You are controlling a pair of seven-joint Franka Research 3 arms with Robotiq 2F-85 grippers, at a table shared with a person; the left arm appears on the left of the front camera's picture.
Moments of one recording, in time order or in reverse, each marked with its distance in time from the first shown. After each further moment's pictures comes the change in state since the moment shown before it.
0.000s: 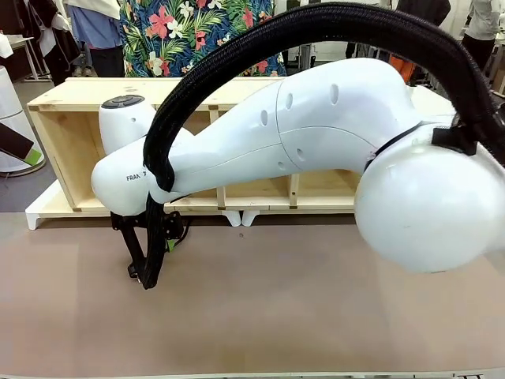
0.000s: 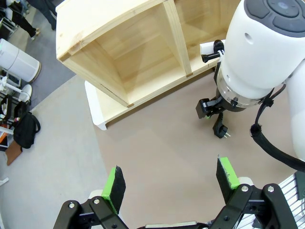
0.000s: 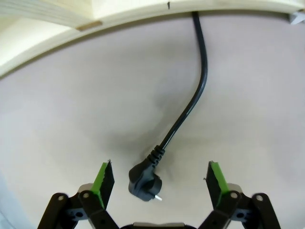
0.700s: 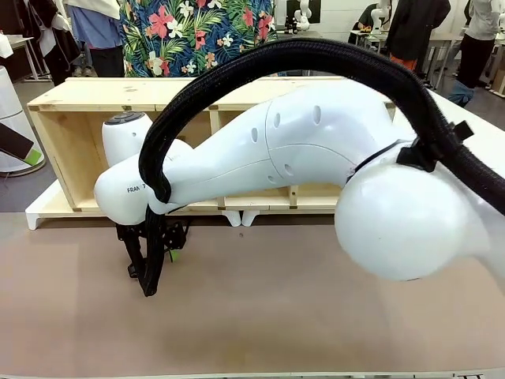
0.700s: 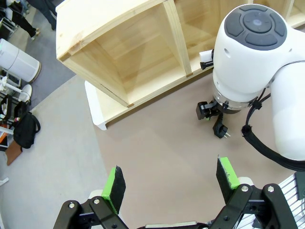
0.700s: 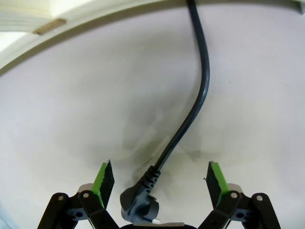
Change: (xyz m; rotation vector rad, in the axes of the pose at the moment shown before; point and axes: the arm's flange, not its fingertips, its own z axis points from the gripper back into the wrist) left arm 0.000 0.000 0.000 0.000 0.000 0.000; right arm 0.007 0.003 -0.037 -0.045 0.032 -0.036
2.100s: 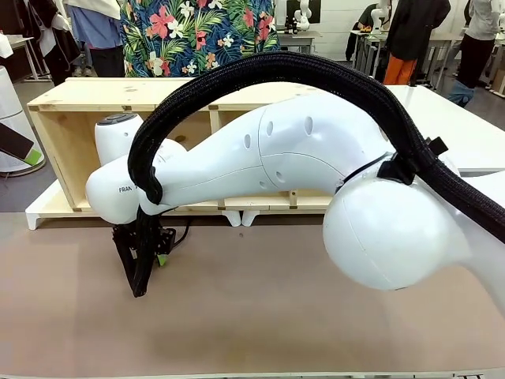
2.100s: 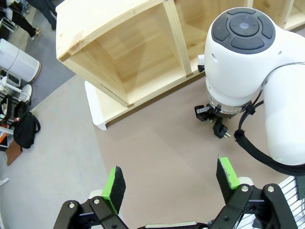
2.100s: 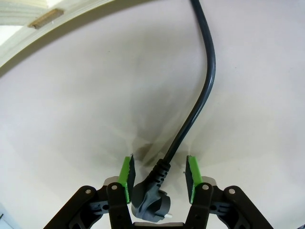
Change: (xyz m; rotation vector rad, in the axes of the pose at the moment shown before) left arm 0.000 0.000 0.000 0.000 0.000 0.000; right arm -0.005 0.011 0.000 -0.019 0.025 -0.060
